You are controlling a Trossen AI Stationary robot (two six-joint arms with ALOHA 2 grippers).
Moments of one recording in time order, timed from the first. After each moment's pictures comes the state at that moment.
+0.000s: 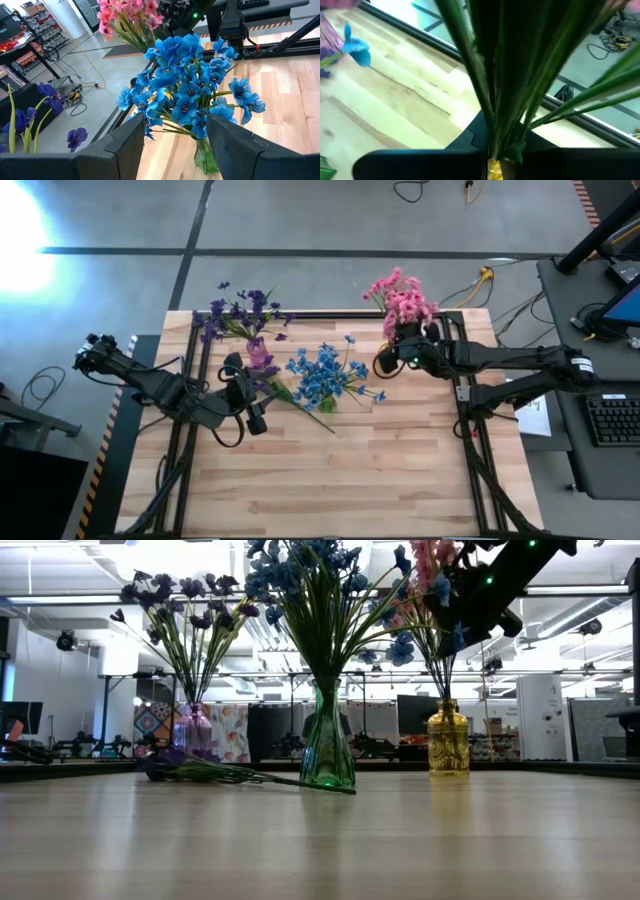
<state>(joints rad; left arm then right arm) -0.48 1.11 1.08 -0.47 -0.91 -0.11 -0.18 1.11 0.84 -0.50 0.69 0.47</state>
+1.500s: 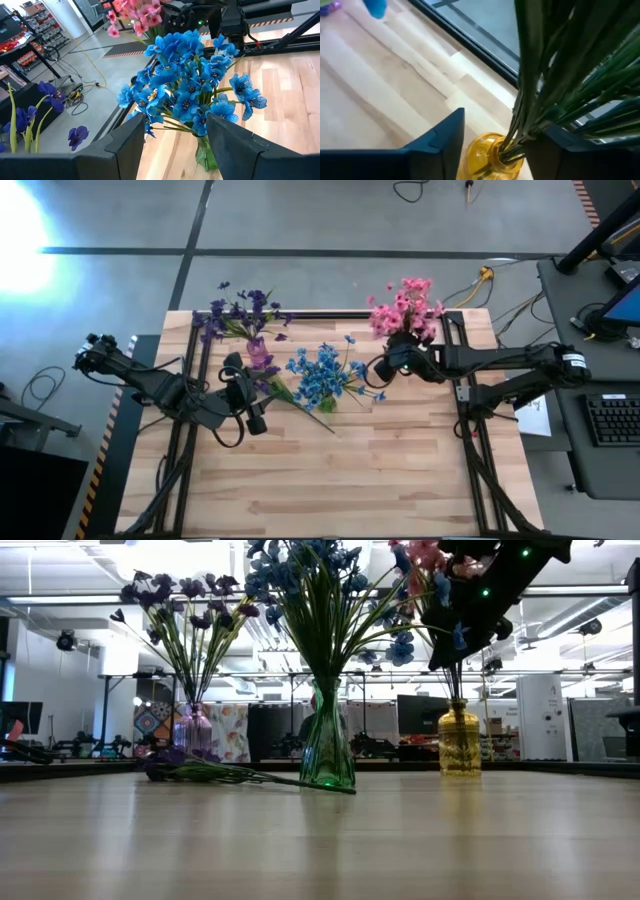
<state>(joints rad) -0.48 1.11 1.08 -0.49 -0.91 -0.11 -0.15 1.19 0.84 -0.50 0.71 0.34</state>
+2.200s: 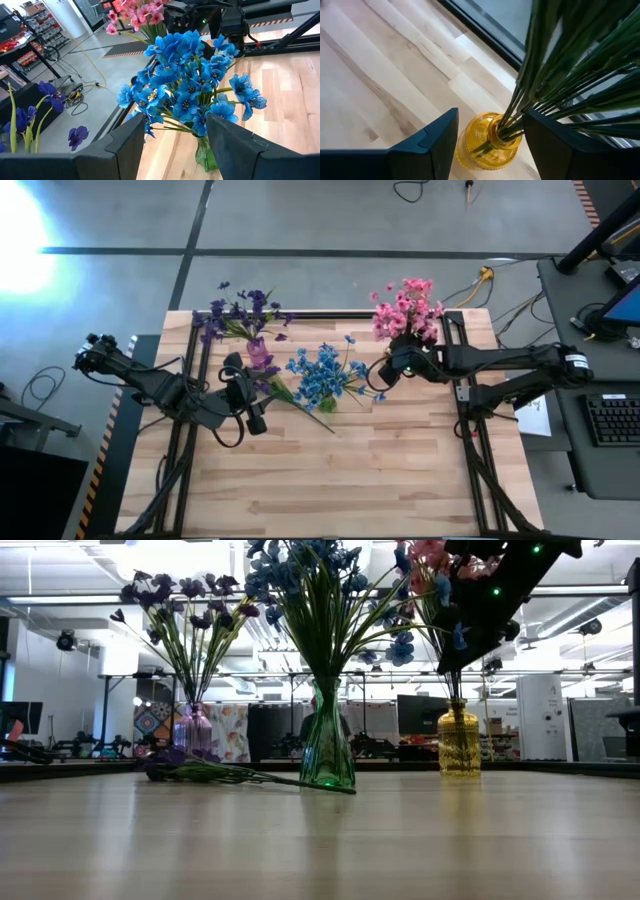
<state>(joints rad) -0.48 1.11 1.08 -0.49 -0.91 -0.11 -0.14 1.17 0.84 -0.60 0.65 0.36</state>
